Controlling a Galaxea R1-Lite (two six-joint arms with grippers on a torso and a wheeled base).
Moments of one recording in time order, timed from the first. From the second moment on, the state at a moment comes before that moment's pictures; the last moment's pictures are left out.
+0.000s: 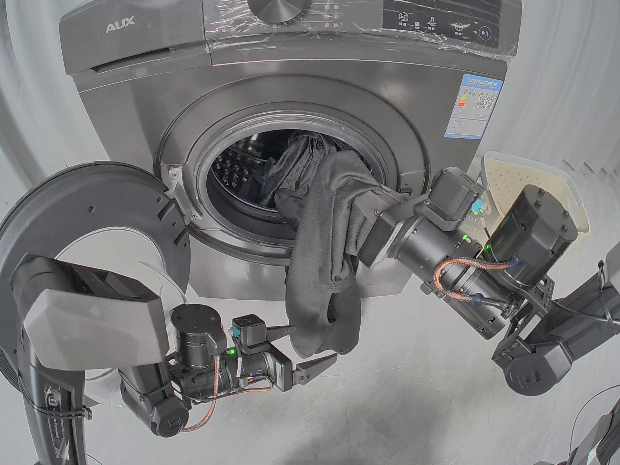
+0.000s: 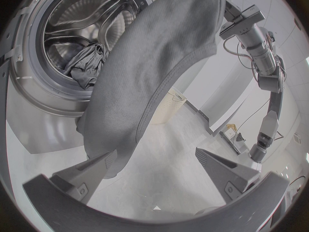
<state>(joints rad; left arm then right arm) -0.57 2.26 -0.47 -1.55 -0.38 -0.15 0.79 1.85 -0.78 -1.42 -0.04 0.14</state>
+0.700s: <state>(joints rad) -0.55 2.39 -0.66 -1.55 -0.25 -0.15 0.80 1.86 -0.87 -1.42 -0.07 0.15</state>
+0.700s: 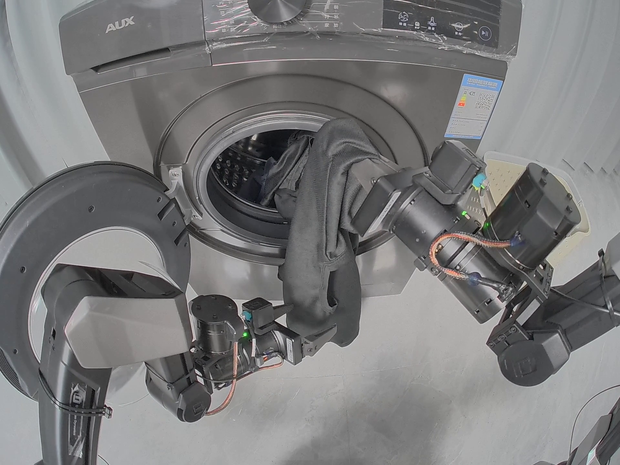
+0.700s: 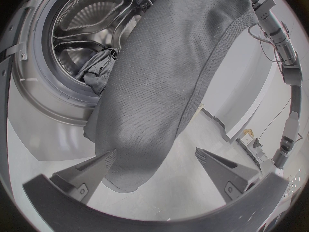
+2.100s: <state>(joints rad) -0.54 2.44 -0.82 -1.55 -0.18 -0.16 0.80 1.86 -0.85 -1.43 -0.07 0.15</state>
